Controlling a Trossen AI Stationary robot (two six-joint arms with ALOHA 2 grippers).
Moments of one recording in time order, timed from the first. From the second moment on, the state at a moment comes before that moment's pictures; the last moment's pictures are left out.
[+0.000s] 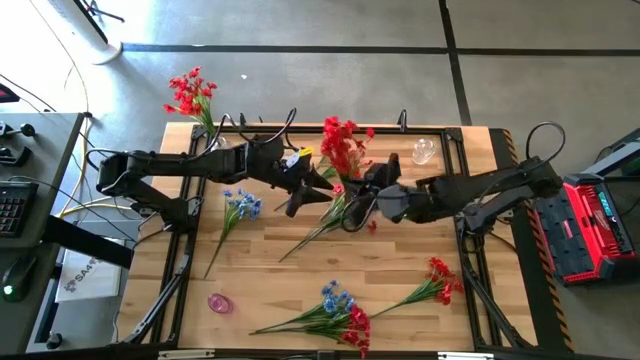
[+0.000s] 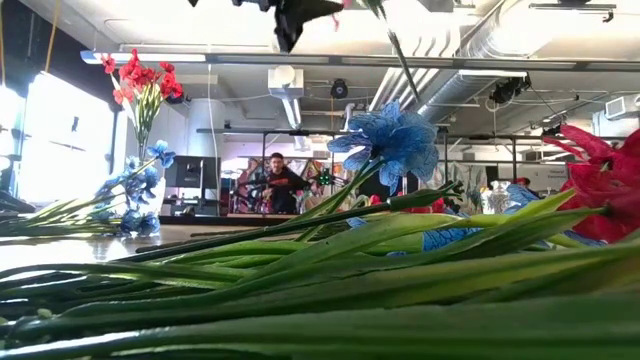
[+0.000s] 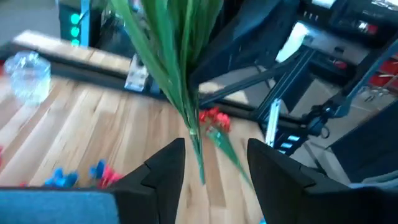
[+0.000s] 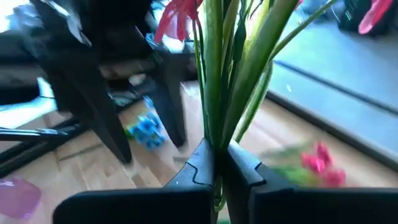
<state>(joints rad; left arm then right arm) 0.13 1.43 1.15 0.00 0.33 -0.25 0.27 1.43 1.43 -0.57 0.75 0.56</state>
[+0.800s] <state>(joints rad) 0.09 1.43 1.15 0.20 0.25 -0.28 0.18 1.43 1.51 -0.34 0.47 0.23</state>
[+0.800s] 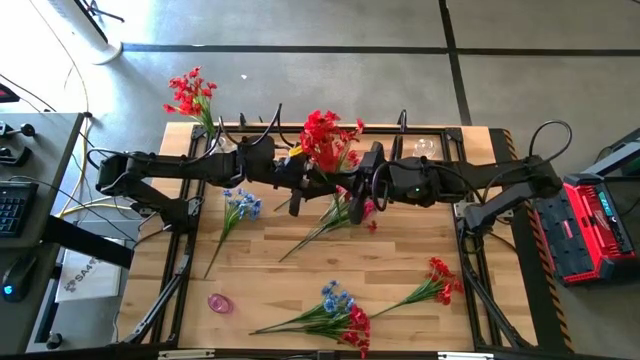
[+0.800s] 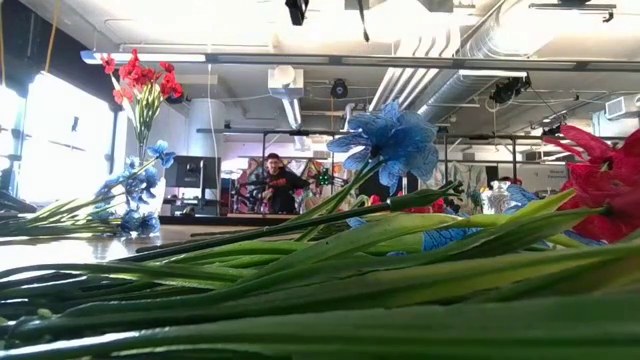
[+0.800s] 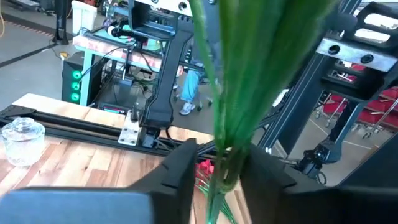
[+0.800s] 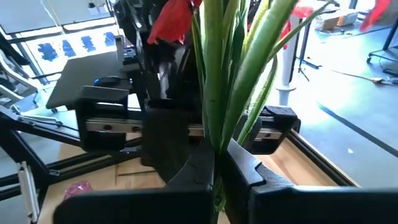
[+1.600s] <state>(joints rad) 0.15 1.05 1.06 -0.39 -0.63 -0.18 0.23 1.34 1.51 -0.99 0.74 1.01</state>
